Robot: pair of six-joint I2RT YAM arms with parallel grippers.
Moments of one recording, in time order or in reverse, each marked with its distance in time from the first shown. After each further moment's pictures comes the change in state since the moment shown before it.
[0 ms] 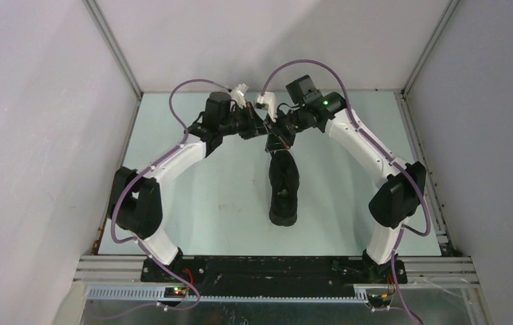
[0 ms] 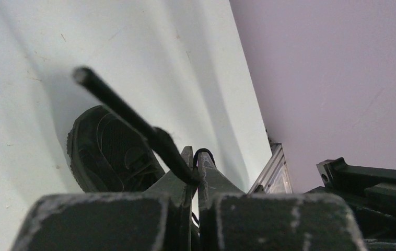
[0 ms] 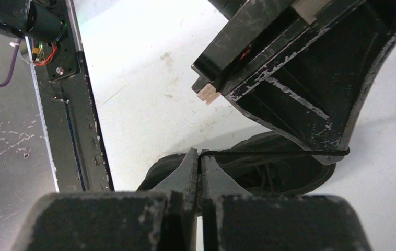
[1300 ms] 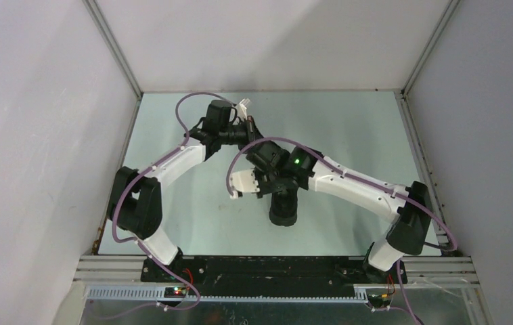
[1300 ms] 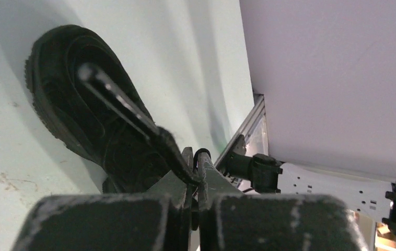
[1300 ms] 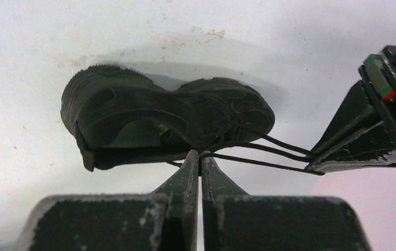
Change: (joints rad) left arm 0.010 -0.006 -0.069 -0.097 0.177 -0.023; right arm 0.444 -0.173 -0.311 0.012 0.728 -0.449
